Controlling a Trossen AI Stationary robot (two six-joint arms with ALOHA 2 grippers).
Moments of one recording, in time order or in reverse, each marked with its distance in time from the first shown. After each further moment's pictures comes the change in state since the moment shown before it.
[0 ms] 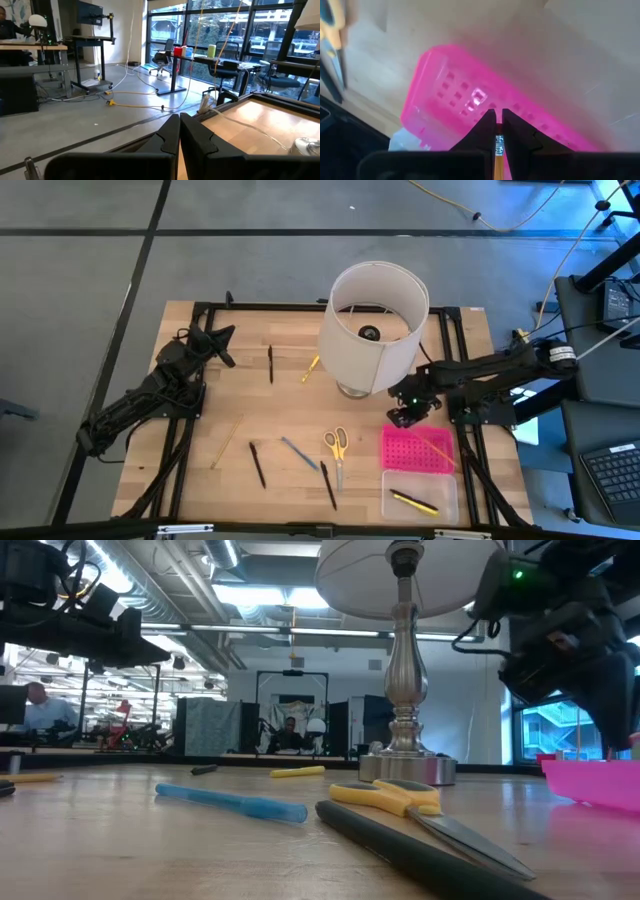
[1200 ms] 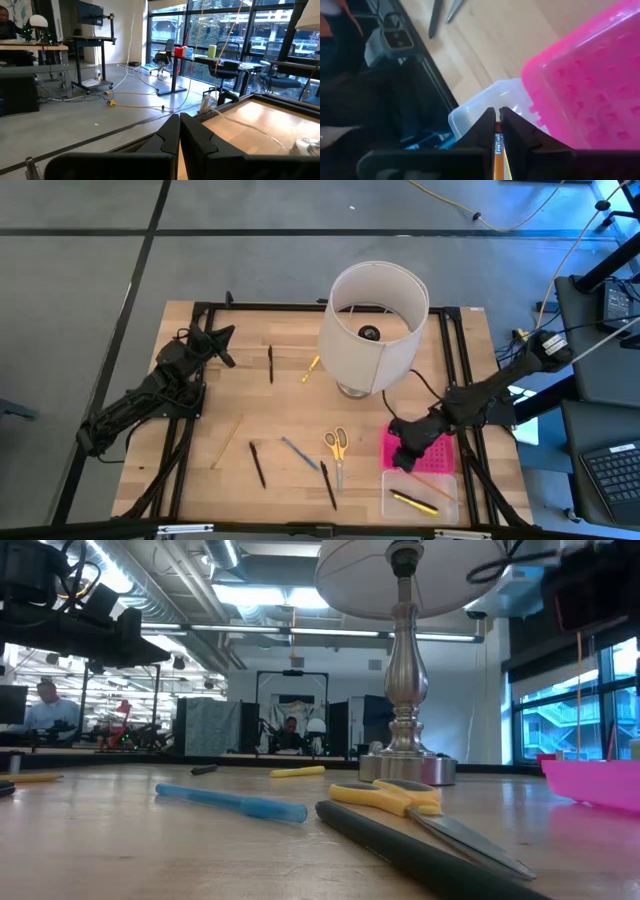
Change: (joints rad) left arm 0.000 0.000 0.000 0.001 -0.003 0.000; right arm 0.509 0.000 0.000 0.504 0.235 0.214
